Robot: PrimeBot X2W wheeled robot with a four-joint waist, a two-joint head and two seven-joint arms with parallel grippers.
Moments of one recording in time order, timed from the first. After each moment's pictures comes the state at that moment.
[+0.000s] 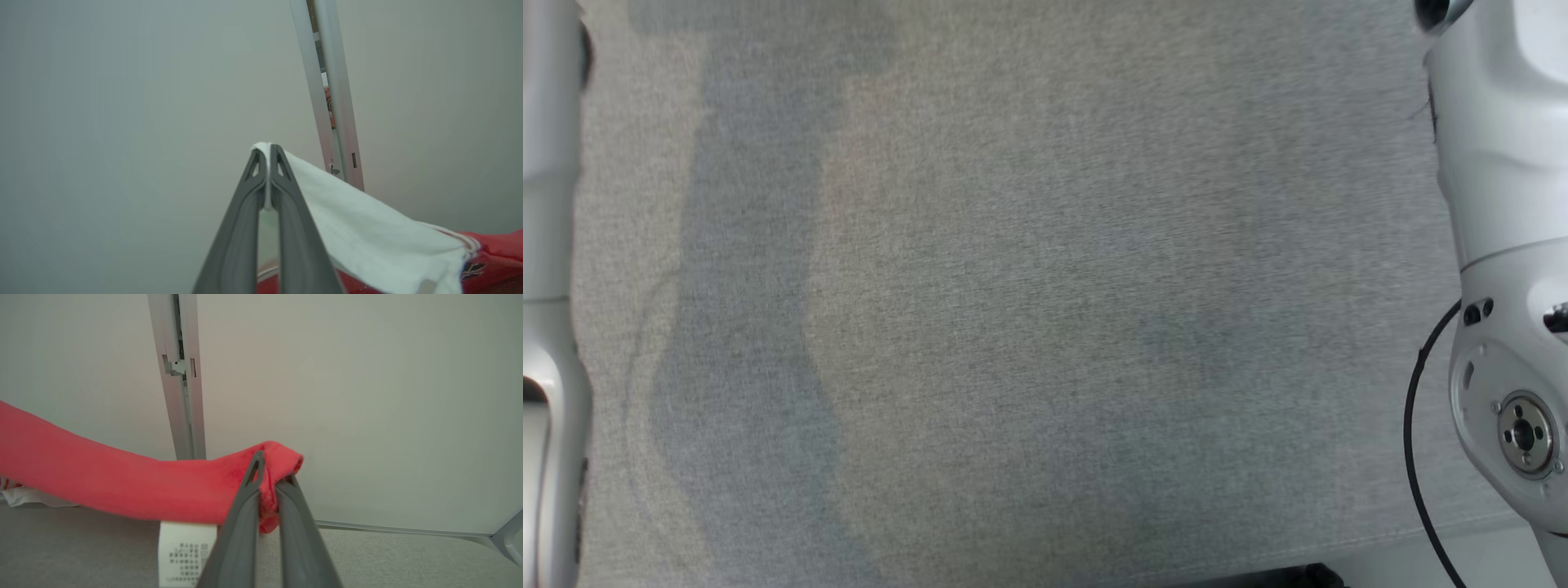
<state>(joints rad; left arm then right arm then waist) -1.43 0.26 -0.33 0.68 -0.20 0.05 -0.25 -1.37 -0.05 -0.16 0.94 -0.18 0.13 -0.24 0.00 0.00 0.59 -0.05</state>
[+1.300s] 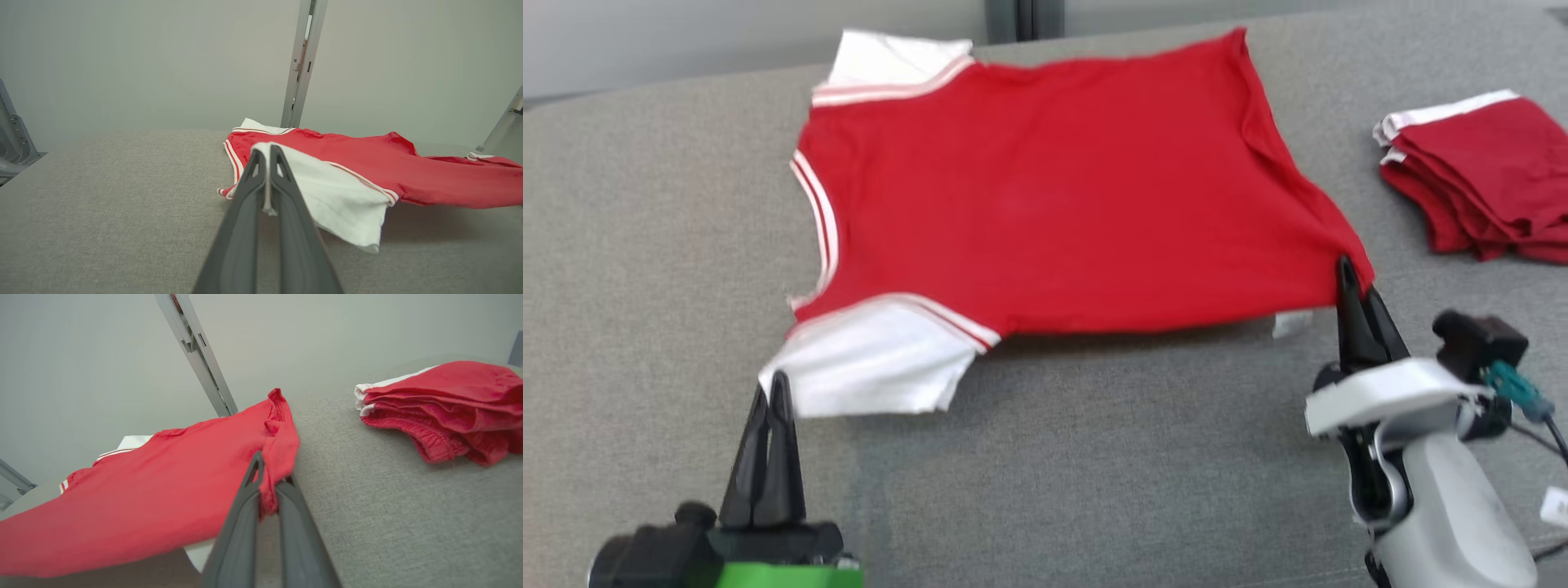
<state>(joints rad) 0.11 0.20 -0.19 -0.20 -0.34 0.11 -0.26 -0.32 -0.05 -0.02 0.41 0.34 0.13 -0.26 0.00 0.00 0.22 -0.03</state>
